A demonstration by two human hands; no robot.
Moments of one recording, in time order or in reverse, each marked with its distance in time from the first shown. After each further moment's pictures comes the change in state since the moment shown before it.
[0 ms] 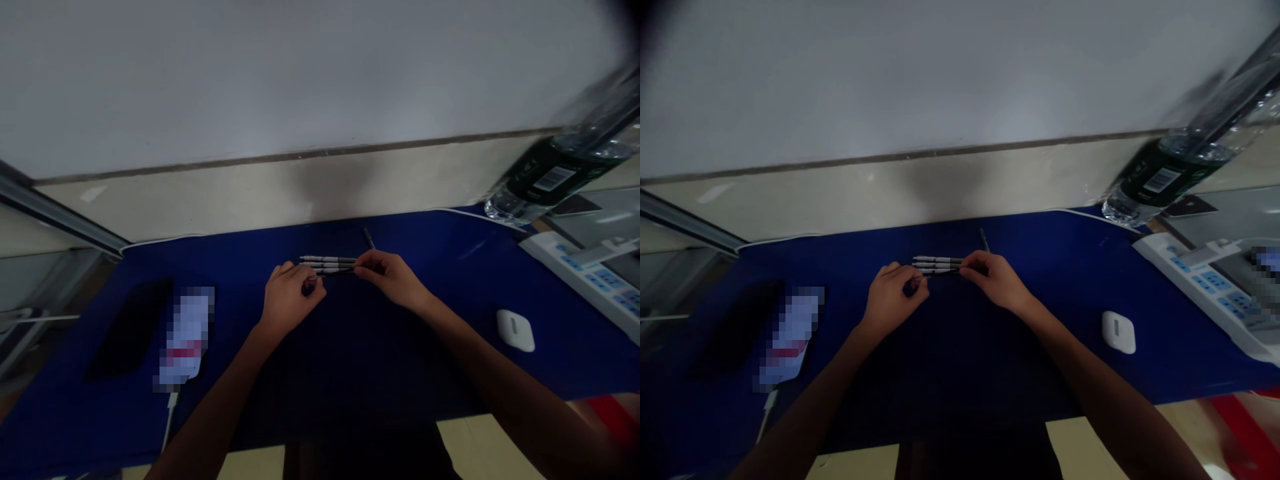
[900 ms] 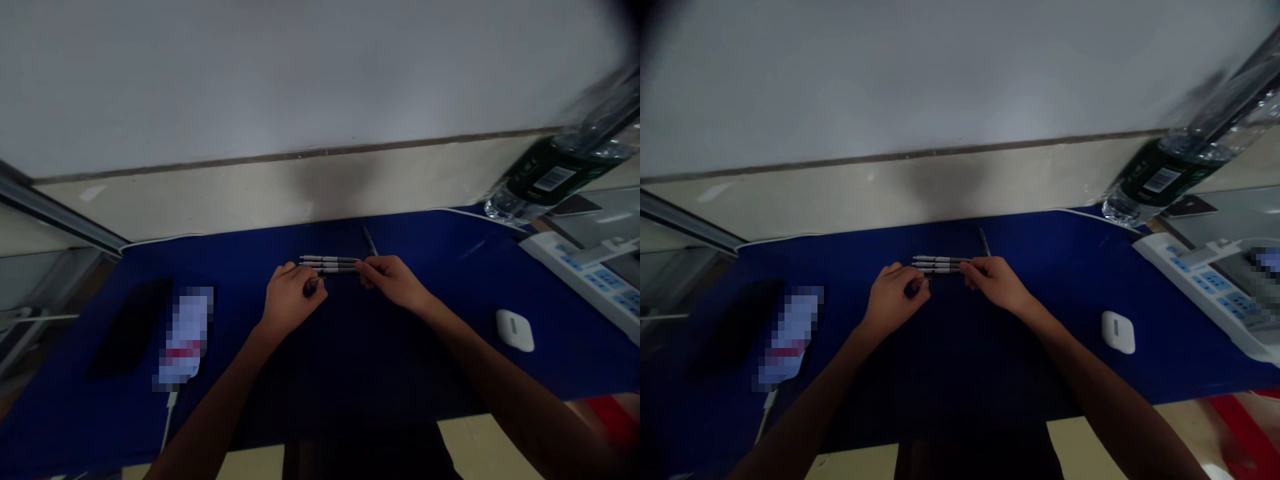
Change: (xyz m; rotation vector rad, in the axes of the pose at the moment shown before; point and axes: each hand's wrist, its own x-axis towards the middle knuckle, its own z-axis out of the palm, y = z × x) left_hand 0.000 0.001 0.004 -0.009 0.035 0.043; right_hand -0.002 -0.008 -0.002 -0.112 -0.037 0.009
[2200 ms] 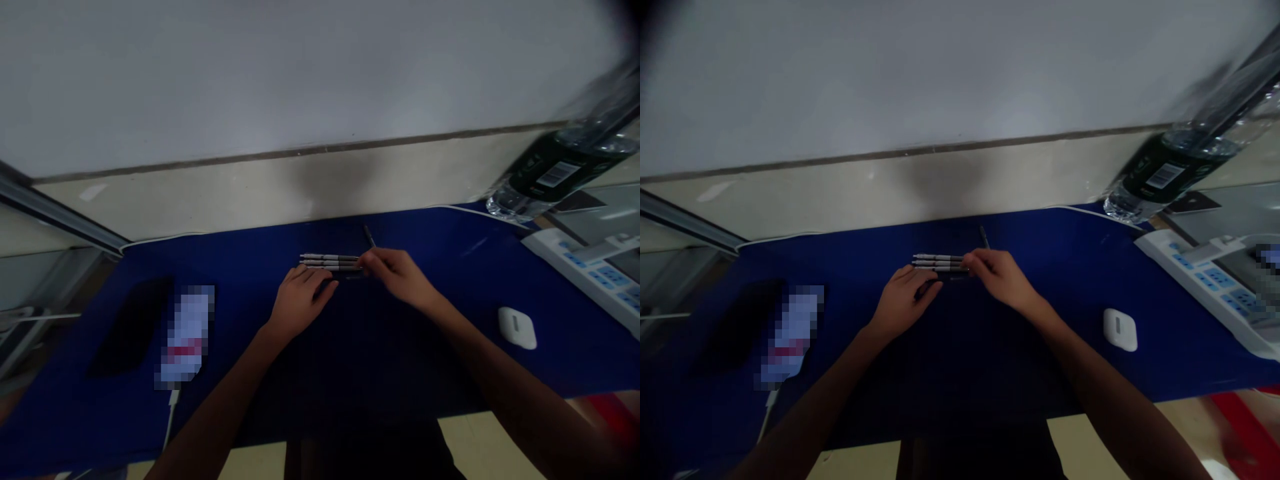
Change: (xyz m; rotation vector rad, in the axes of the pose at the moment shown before) left_hand -0.002 0.006 0.004 -0.084 -0.105 0.095; right_hand -0.004 -0.007 -0.008 -0.152 0.081 -0.124
